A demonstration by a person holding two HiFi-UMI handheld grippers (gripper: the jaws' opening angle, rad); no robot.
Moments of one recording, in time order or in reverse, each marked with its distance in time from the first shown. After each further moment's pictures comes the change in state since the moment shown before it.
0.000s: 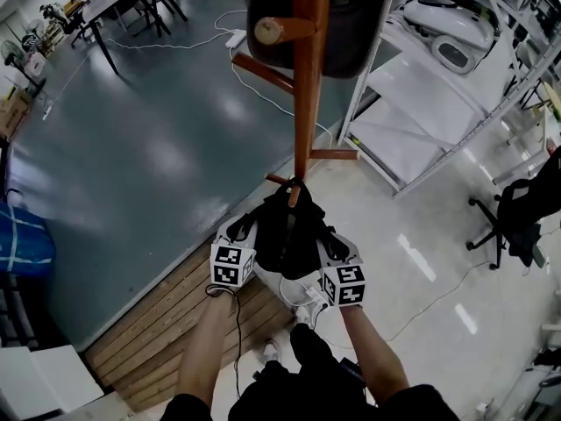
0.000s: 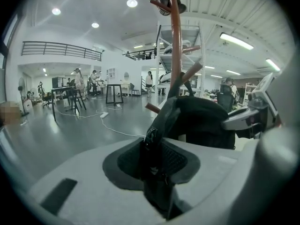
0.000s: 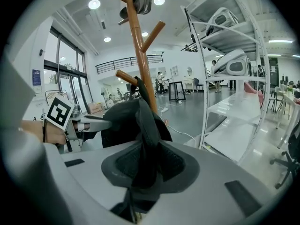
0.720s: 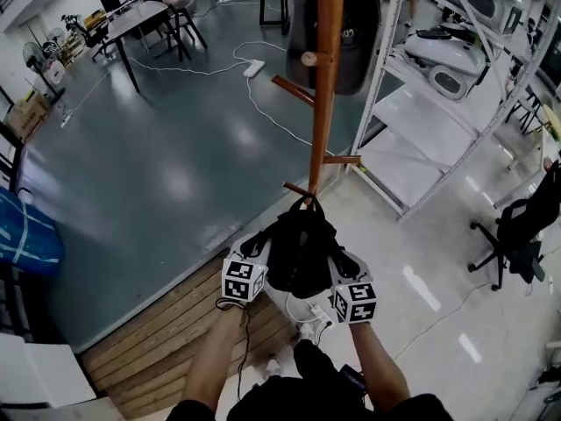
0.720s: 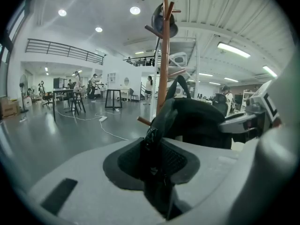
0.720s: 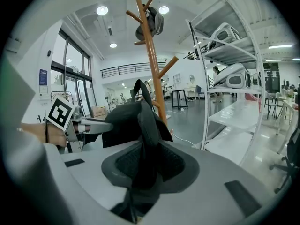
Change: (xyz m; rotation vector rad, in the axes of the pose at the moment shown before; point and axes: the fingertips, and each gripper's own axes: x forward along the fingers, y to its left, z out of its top) left arm -0.082 -0.037 0.022 -0.035 -0.065 -0.025; right arm -0.082 0.040 0.020 -0.035 -0.078 0.012
